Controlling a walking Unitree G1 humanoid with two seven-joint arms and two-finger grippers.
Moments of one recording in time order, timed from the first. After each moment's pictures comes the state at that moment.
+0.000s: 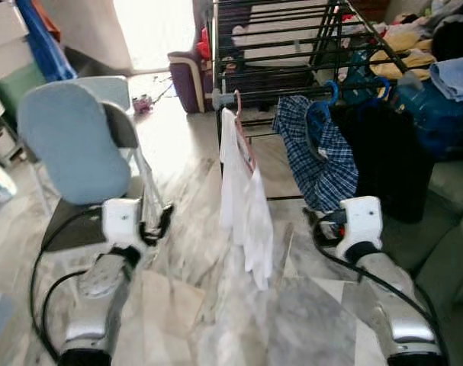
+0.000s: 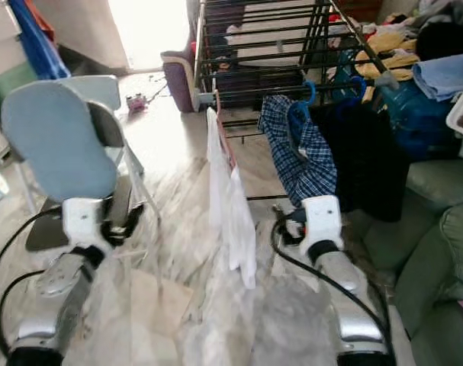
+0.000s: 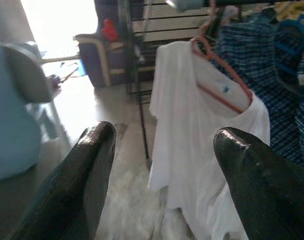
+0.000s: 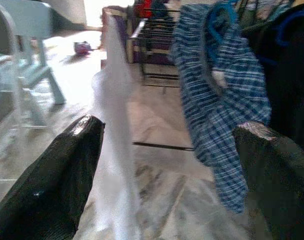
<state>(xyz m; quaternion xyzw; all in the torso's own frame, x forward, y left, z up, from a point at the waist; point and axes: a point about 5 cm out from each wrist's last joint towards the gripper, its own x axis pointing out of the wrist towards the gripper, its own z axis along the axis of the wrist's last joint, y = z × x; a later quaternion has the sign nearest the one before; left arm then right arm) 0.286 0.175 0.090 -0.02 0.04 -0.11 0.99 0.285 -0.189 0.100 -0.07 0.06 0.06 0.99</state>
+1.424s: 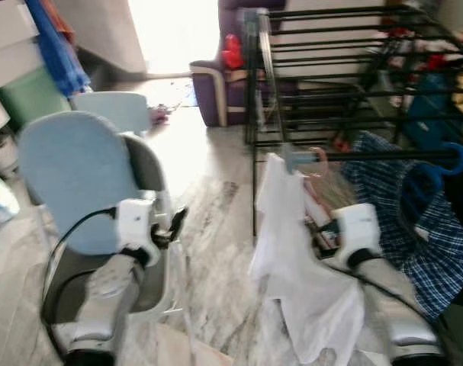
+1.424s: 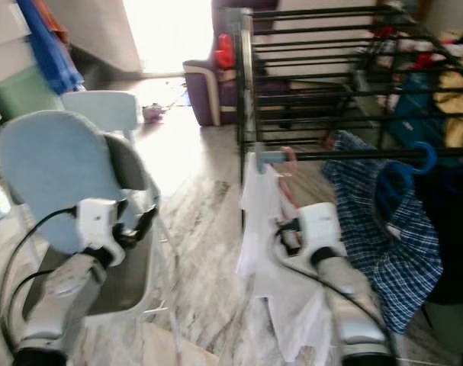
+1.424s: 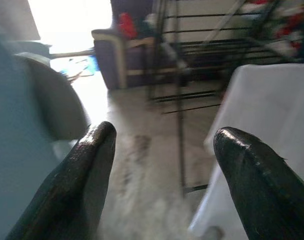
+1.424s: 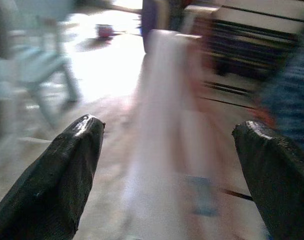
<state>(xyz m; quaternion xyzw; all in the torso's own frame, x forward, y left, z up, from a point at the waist) 0.280 0.174 0.084 -0.02 0.06 -0.12 0.99 0.281 -0.178 0.082 -0.09 0.11 0.11 0.98</state>
